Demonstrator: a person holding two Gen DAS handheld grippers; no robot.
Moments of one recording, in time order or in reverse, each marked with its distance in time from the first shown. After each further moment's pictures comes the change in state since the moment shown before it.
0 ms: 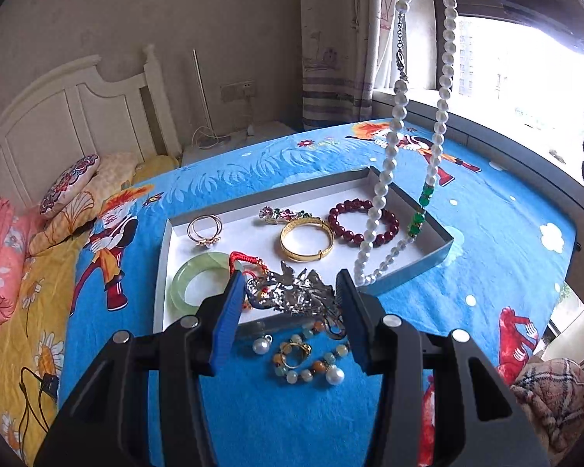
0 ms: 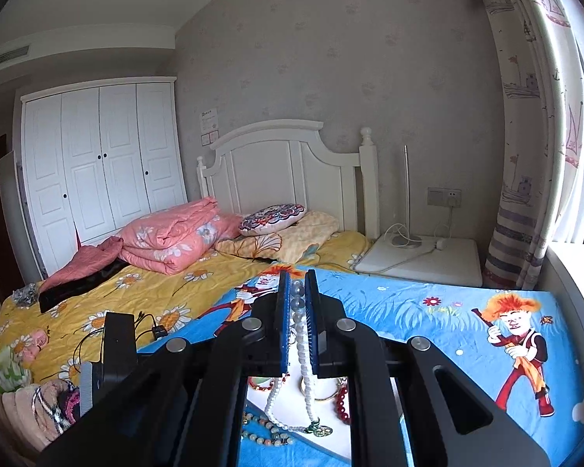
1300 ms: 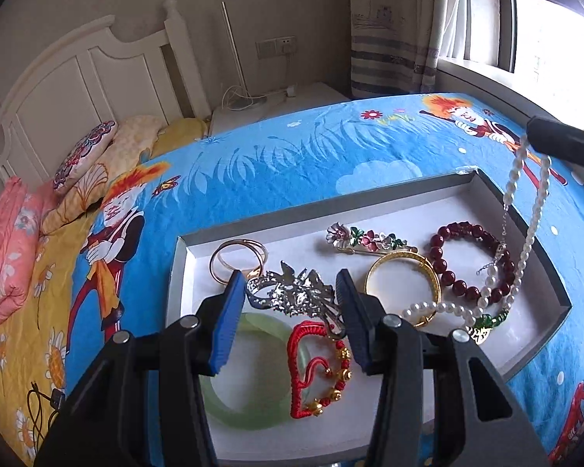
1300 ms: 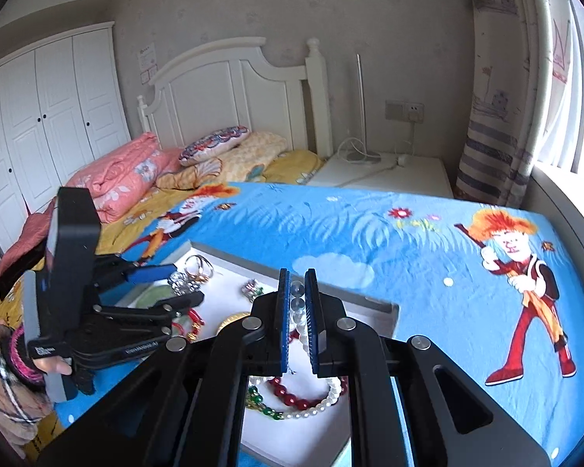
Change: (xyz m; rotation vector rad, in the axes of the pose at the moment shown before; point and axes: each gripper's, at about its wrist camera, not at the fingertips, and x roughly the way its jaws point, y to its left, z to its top) left arm 0.120 0.047 0.046 -0.050 0.170 0.123; right arm 0.112 -0.070 -0.090 0.077 0.295 -0.184
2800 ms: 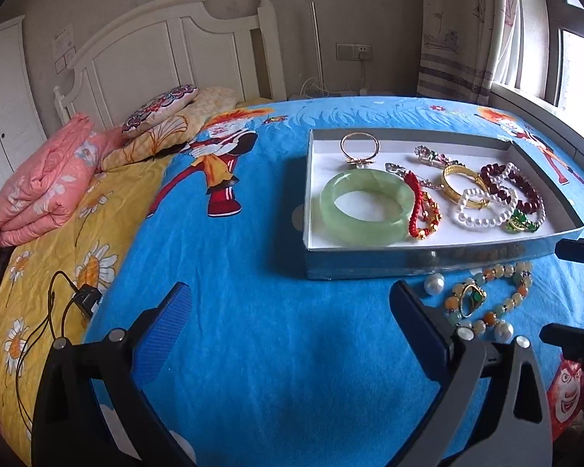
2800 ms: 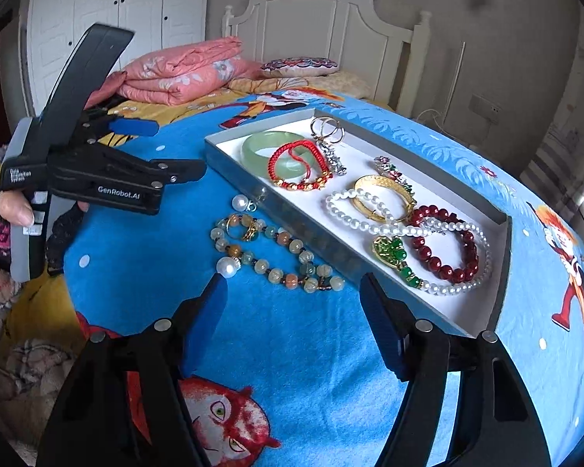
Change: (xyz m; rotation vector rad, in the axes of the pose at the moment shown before) left arm -0.071 0.052 -0.126 -0.195 -0.025 0.154; right arm -0.013 0.127 -0.116 -0.413 0.184 0.090
